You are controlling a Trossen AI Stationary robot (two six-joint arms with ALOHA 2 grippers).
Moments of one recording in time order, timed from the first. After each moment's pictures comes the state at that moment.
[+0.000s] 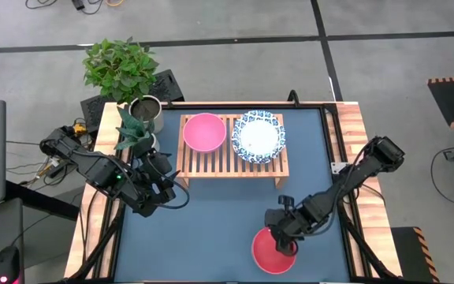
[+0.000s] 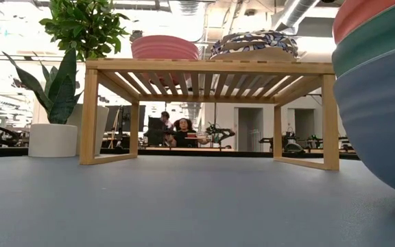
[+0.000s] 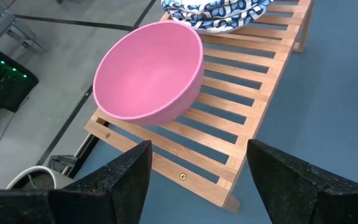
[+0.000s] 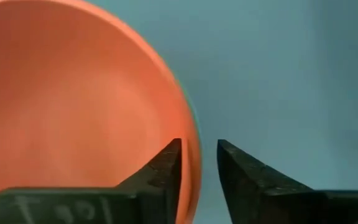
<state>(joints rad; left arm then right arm) -0.55 1.37 1.57 -1.37 -0.88 -0.76 0.62 1.63 1.16 -0.73 0.16 0.76</state>
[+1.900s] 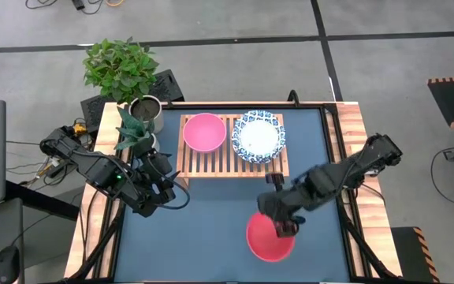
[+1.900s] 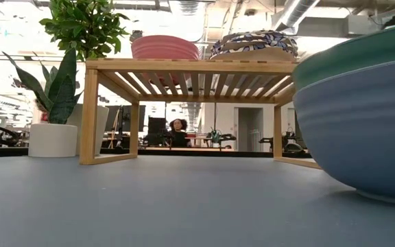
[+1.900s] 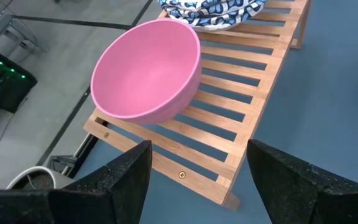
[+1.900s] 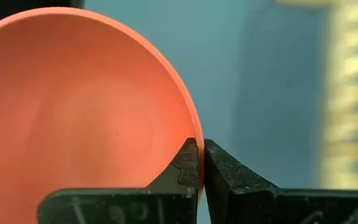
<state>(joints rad) -0.55 1.37 1.57 -1.37 -0.87 -0.75 0.47 1.63 1.69 -1.14 0.17 0.31</state>
